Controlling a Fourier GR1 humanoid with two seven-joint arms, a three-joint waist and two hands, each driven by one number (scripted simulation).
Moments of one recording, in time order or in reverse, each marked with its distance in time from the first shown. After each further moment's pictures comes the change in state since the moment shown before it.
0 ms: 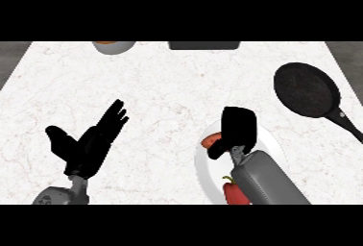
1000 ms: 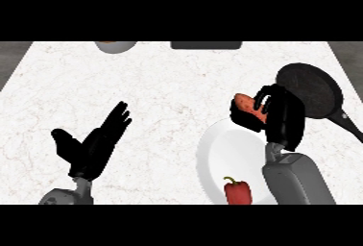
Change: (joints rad) left arm 0.013 -0.037 0.003 0.001 -0.038 -0.017 -0.005; right arm 0.107 -0.002 -0.275 -0.229 -0.109 -0.645 -0.175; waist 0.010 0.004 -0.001
